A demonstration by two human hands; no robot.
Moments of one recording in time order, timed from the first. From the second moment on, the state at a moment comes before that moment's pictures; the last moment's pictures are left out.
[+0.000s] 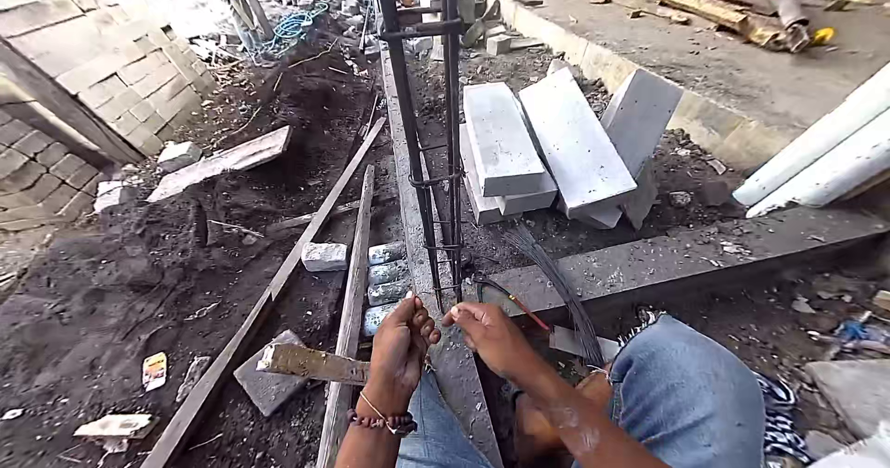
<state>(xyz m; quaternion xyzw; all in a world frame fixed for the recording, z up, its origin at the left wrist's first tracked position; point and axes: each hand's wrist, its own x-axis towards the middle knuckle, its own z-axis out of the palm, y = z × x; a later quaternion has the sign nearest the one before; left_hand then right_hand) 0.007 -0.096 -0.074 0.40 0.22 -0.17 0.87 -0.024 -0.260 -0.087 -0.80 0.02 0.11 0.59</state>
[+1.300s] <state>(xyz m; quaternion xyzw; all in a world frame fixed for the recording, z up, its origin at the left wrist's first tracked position) 0.017 -0.088 -0.122 0.44 0.17 -0.10 0.87 -0.083 -0.207 -0.145 -0.60 0.04 0.24 0.76</state>
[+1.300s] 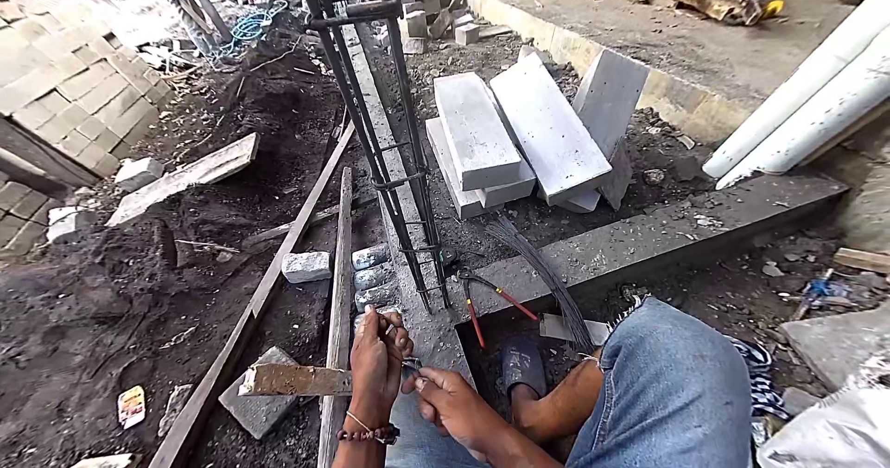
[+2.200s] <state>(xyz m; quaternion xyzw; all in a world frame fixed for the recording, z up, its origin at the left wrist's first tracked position) -0.005 -0.106 -0.131 0.39 0.17 -0.12 0.90 -0.092 -0.211 -0.150 -0.82 0.04 0.16 0.54</state>
